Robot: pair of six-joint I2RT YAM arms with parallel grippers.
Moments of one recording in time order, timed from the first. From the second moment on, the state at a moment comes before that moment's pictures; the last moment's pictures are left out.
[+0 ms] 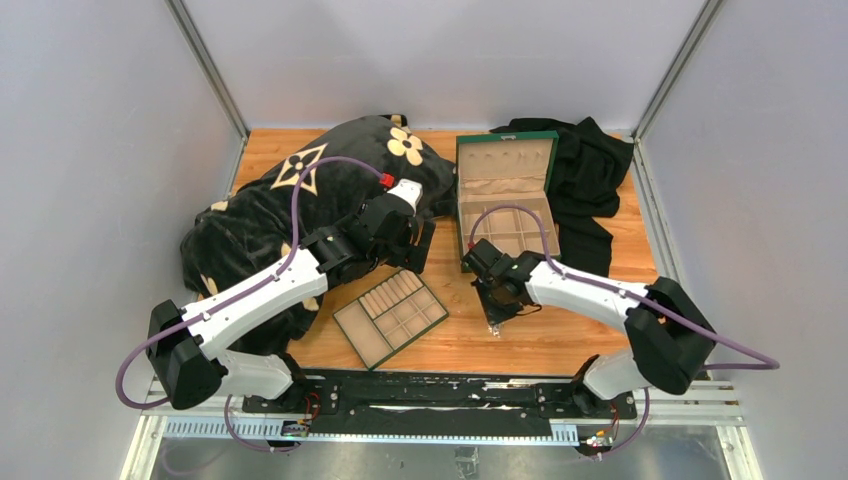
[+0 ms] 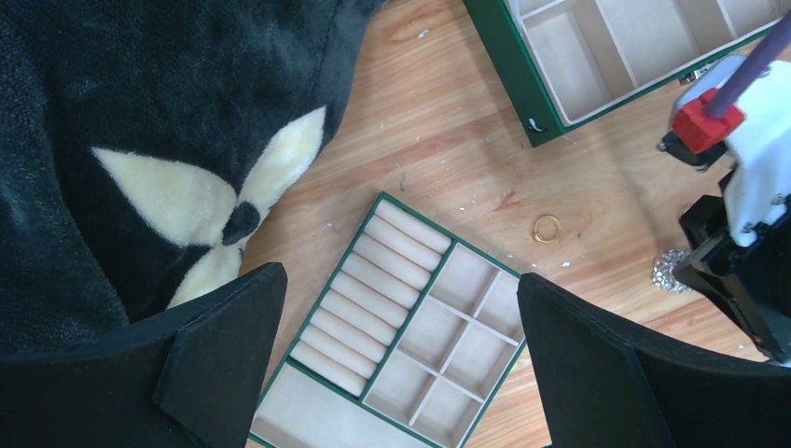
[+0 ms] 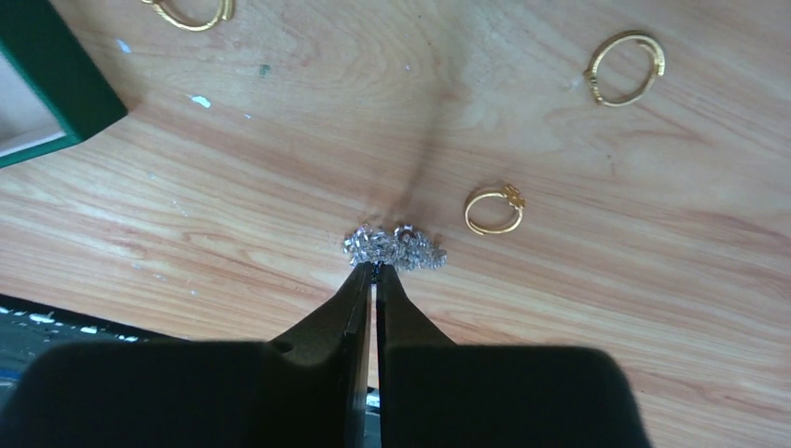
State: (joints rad) left arm -0.86 1.28 1.13 -0.59 -0.34 -0.34; right arm 0.82 1.44 0.82 -0.70 0.08 0.45
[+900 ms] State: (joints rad) left arm -0.86 1.31 1.13 -0.60 -0.34 -0.33; right arm 0.82 1.21 1.16 -0.87 0.21 0.36
